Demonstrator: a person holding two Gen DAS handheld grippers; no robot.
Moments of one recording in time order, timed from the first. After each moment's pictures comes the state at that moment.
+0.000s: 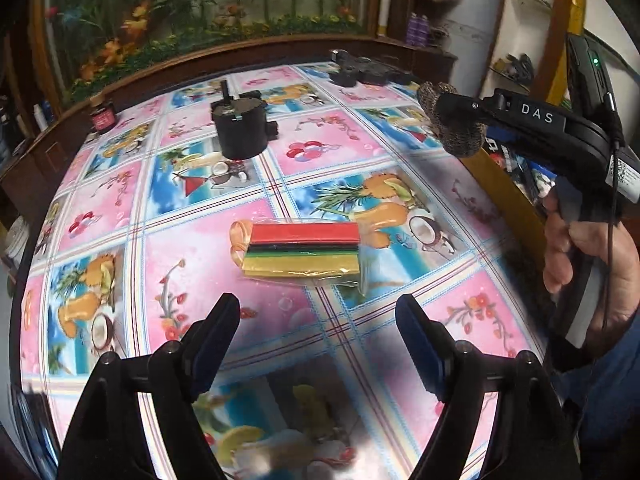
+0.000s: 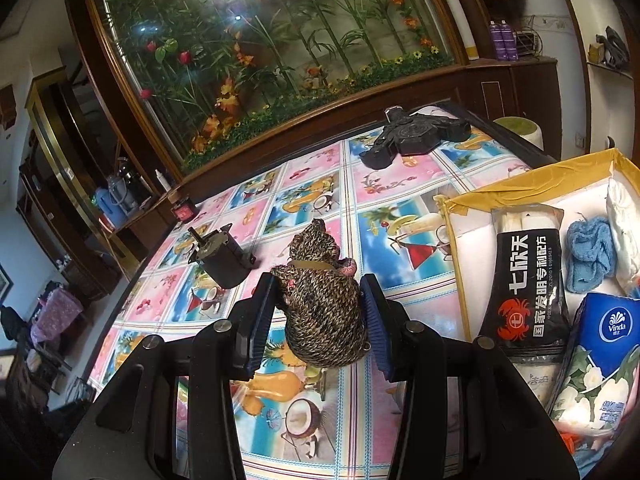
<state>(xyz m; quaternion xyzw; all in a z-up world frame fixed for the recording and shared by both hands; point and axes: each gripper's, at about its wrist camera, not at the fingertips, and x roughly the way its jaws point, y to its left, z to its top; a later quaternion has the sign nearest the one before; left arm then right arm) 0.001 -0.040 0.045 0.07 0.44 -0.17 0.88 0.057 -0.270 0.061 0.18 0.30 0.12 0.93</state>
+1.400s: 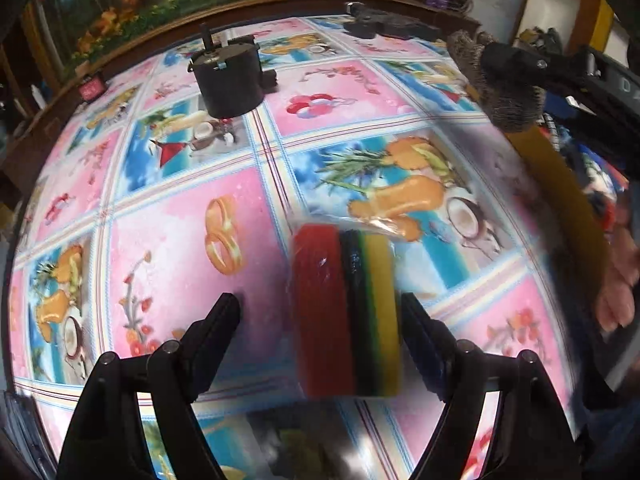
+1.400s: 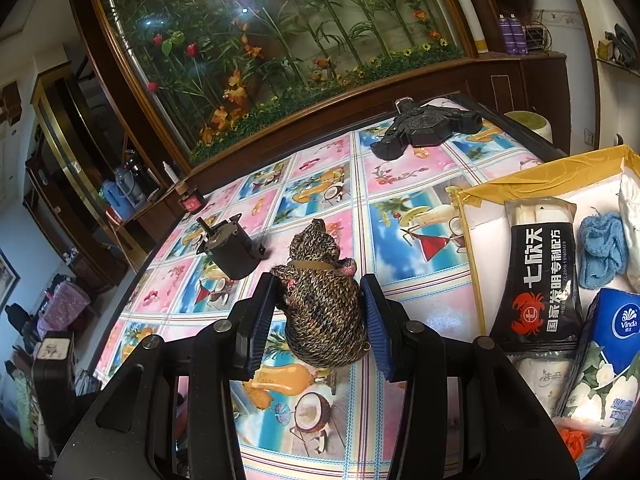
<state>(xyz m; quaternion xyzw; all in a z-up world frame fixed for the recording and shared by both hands) 0.042 -0.066 0.007 0.07 0.50 -0.12 0.85 0.058 -0.260 0.059 0.18 0.31 0.14 0.92</state>
